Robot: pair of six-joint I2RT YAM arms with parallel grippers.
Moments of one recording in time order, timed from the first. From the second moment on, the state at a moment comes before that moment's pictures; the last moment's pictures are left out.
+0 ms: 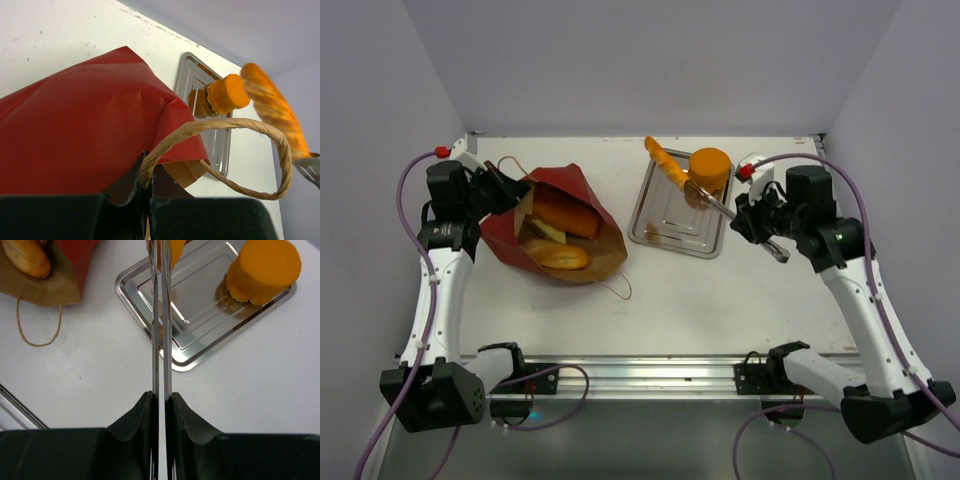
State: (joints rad) left arm 0.14 1.10 1.06 -0.39 0.40 -0.54; right arm 0.31 1.01 1.30 -0.89 -0.29 -0.29
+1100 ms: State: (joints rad) left arm 0.14 1.08 1.01 -0.35 0.50 -0.49; right arm -0.05 1.44 1.07 -0.60 -0.63 0.04
